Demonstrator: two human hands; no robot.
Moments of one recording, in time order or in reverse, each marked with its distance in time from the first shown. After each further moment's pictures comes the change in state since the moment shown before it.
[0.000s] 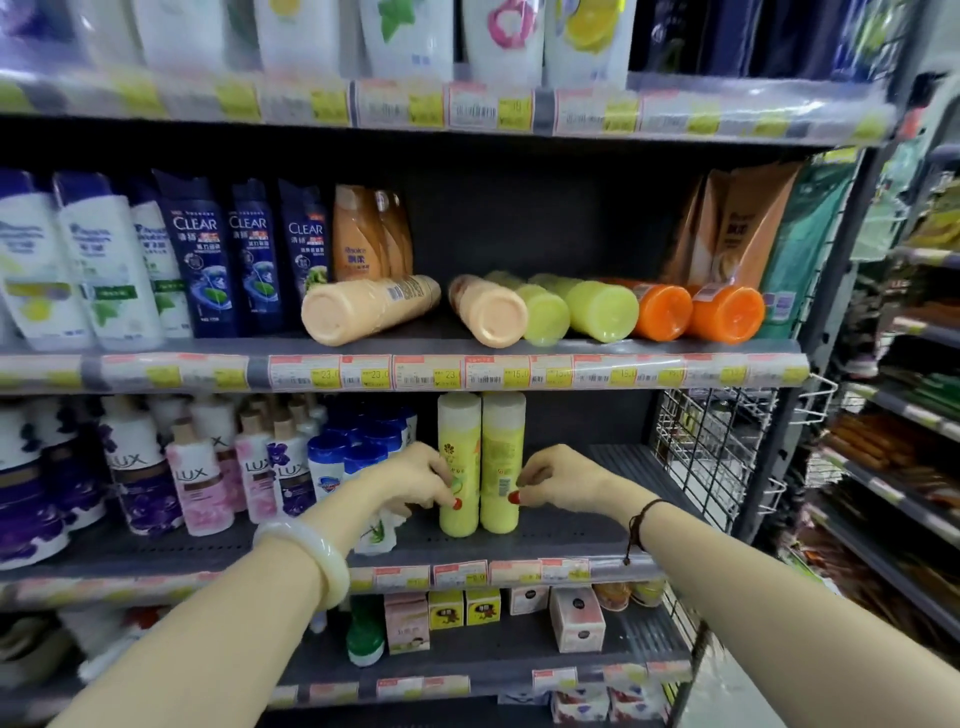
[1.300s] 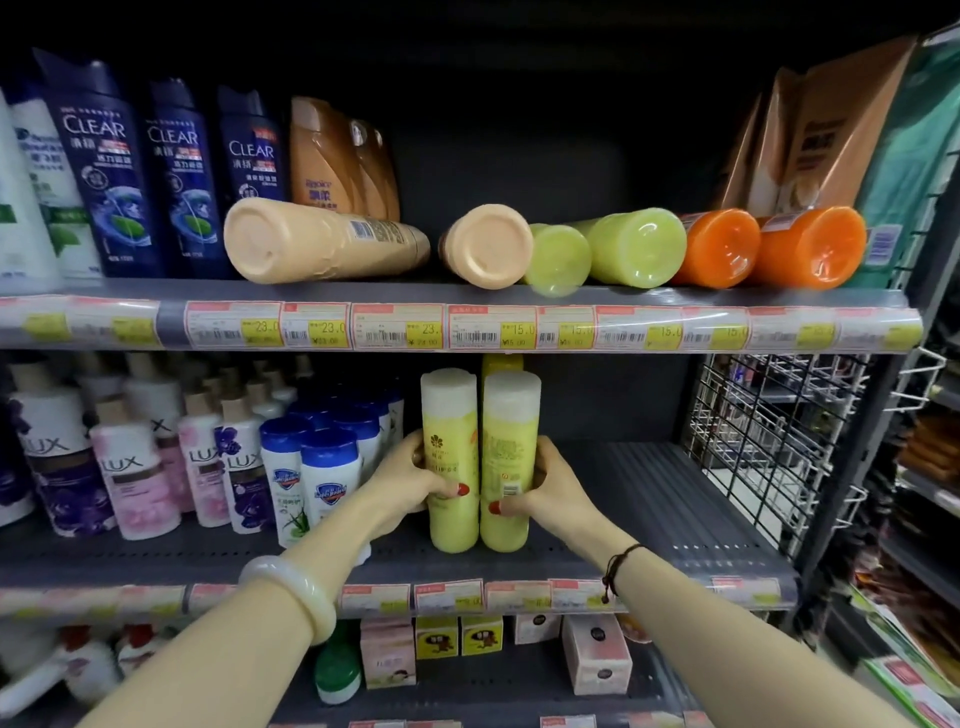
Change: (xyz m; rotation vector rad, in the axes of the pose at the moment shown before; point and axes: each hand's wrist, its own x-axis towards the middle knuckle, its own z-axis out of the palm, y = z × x) left_hand 0.104 -0.049 0.049 -0.674 0.194 0.135; right_hand 0.082 0.076 0.064 0.545 0.237 -0.121
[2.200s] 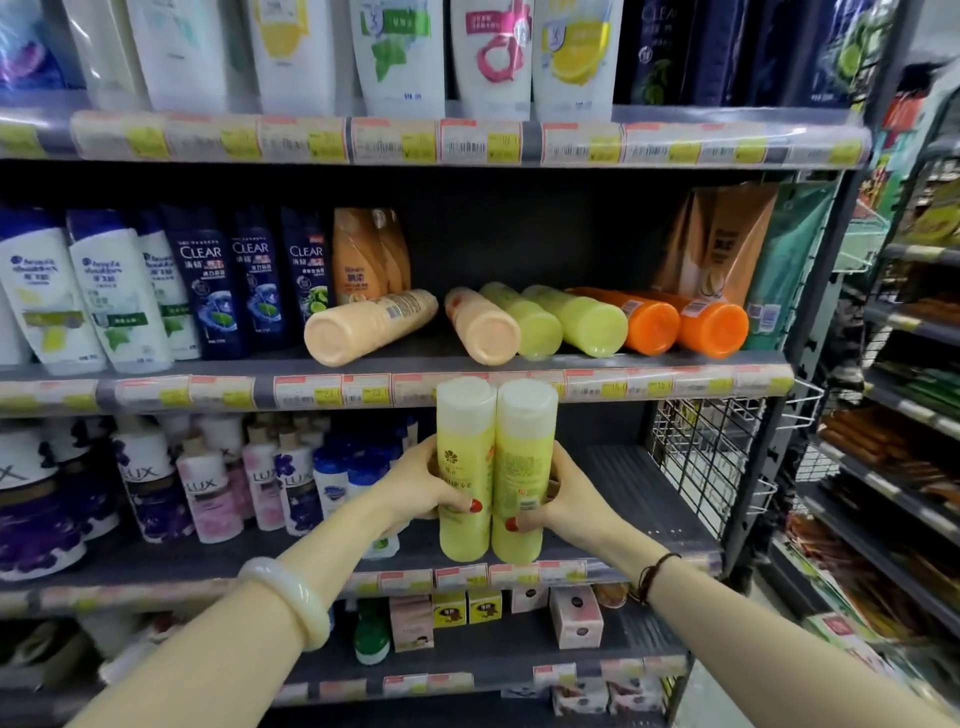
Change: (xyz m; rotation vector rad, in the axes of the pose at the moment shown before) left_hand -0.115 0.099 -0.015 0.146 -0.167 -0.001; right_hand -0.099 -0.115 -0.023 -0.031 -0.073 0.017
